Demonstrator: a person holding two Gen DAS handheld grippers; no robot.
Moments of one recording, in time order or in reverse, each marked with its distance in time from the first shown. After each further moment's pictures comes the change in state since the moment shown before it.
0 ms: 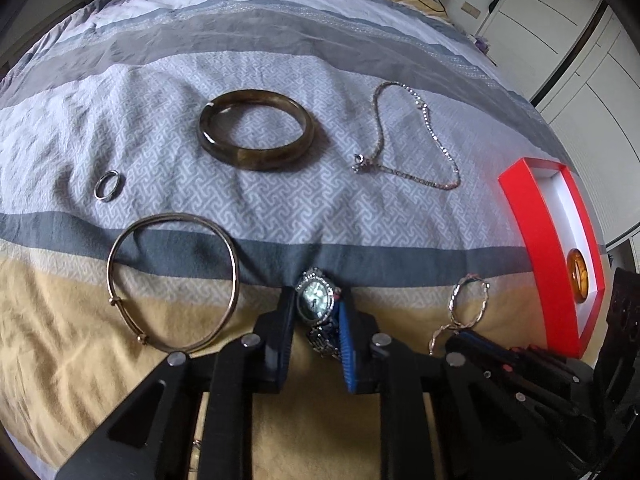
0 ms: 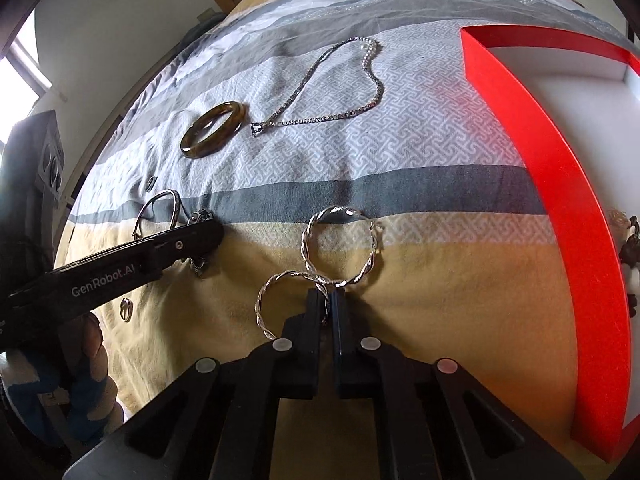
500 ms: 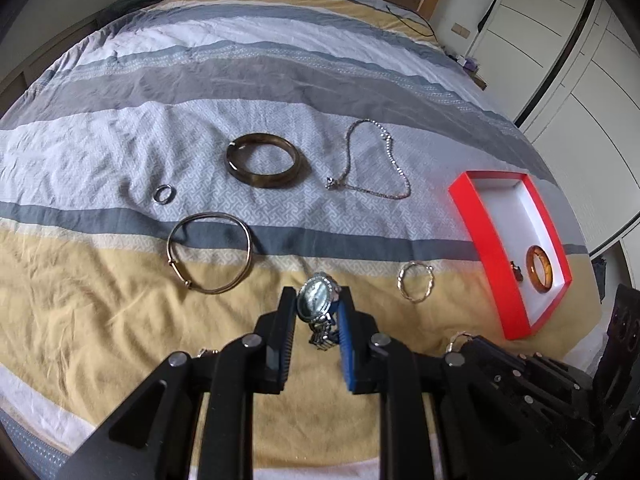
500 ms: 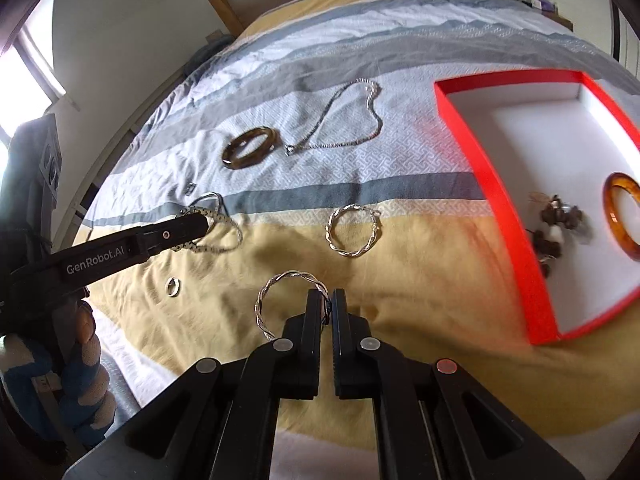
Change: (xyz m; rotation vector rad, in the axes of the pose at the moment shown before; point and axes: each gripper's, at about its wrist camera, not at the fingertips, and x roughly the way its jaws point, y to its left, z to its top) left arm -0.089 -0.013 -0.028 0.006 -0.093 0.008; right arm -0.072 0.018 -0.031 -0.011 -0.100 -0.004
